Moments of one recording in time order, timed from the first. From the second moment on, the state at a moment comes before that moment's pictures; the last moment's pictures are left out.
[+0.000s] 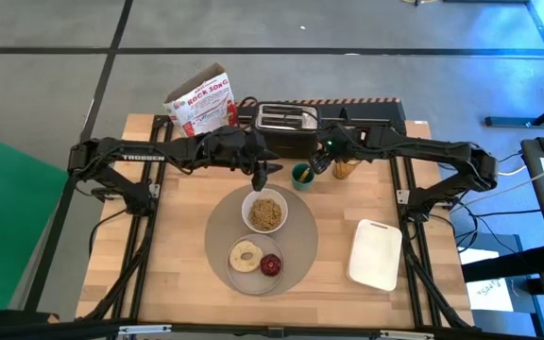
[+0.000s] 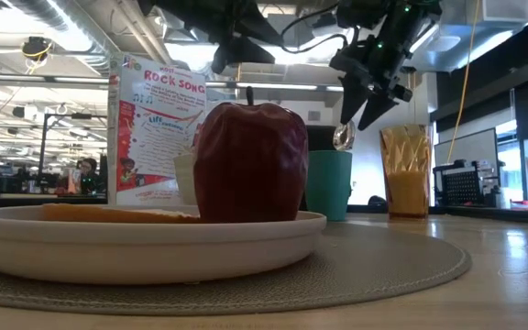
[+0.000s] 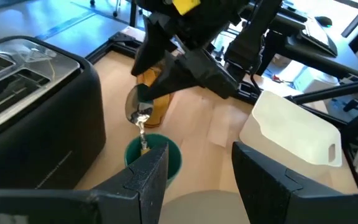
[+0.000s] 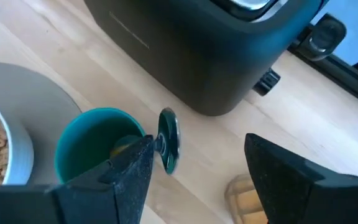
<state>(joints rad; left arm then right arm) 0.19 1.44 1.12 -0.07 0.00 -0.28 -0.30 1.42 1.16 -0.76 0.25 0.49</state>
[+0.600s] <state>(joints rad) 0.19 1.44 1.12 -0.07 0.01 -0.34 -0.51 1.41 1.43 -1.33 0.28 0.36</state>
